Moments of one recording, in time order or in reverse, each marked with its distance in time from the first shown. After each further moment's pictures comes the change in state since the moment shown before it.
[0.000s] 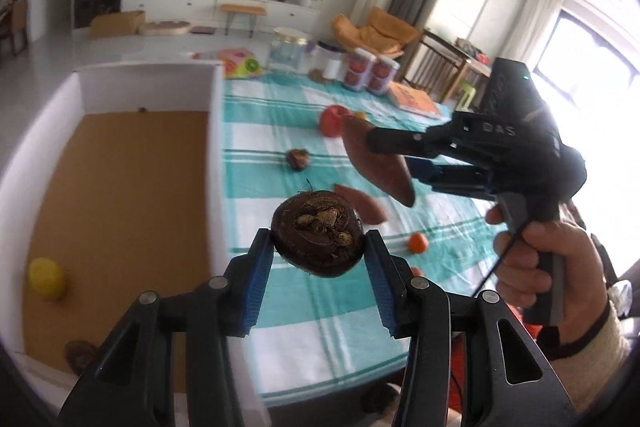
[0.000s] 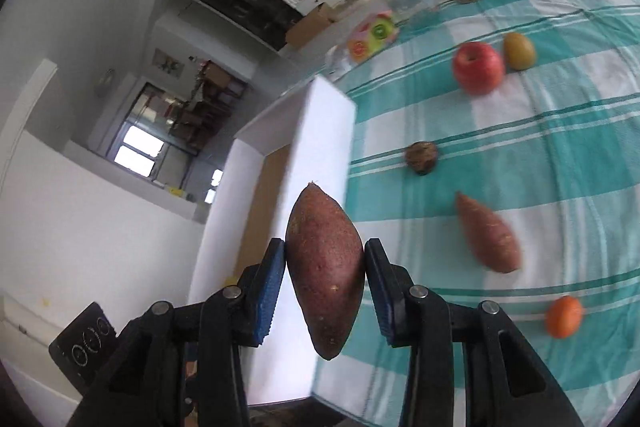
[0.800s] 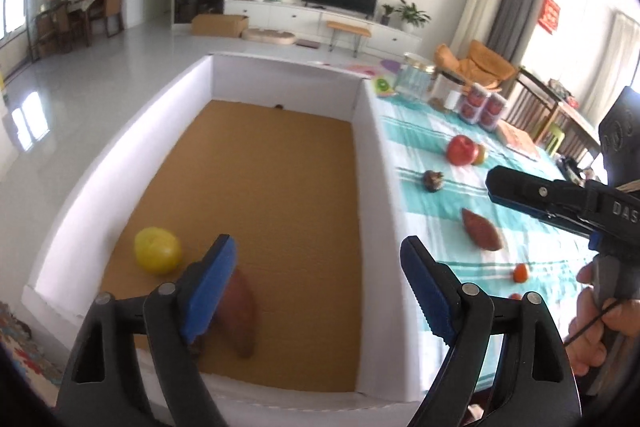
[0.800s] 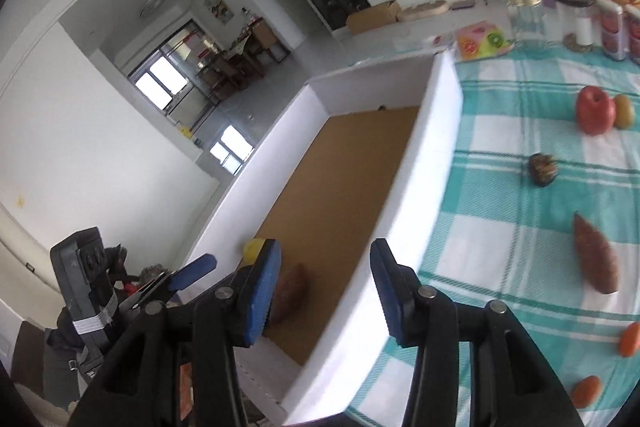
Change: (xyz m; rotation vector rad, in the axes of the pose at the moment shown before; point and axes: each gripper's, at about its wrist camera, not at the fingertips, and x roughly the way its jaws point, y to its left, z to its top) left arm -0.007 0.060 -0.024 -0.130 -0.081 0.239; right arm 0.034 0.052 -0.042 -0.269 -0.088 -0.164
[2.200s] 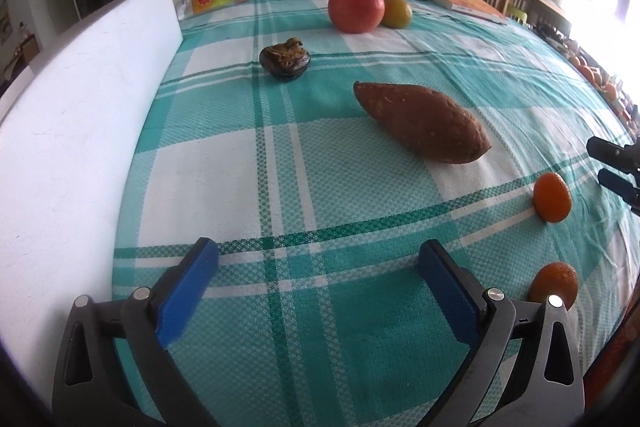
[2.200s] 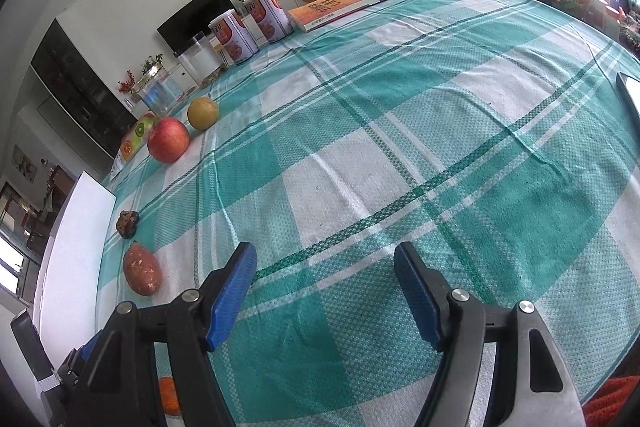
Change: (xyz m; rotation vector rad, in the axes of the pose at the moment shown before) left arm 0.179 -0.164 -0.071 0.326 0.189 -0.015; right arm -0.129 -0.272 -0.110 0.498 -0.236 -0.604
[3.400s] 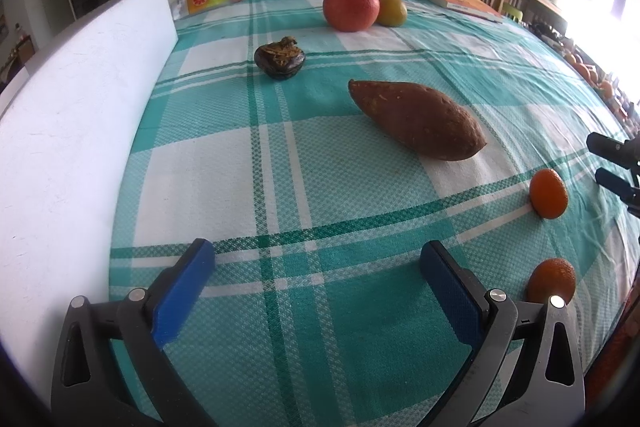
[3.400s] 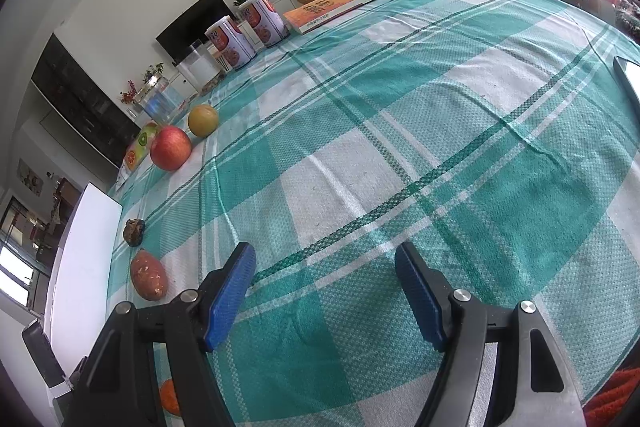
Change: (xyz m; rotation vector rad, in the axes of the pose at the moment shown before) left arm 0.000 -0.003 -0.001 0.005 0.002 -0.014; right arm -0.004 -0.008 0.000 0.051 -0.002 0.029
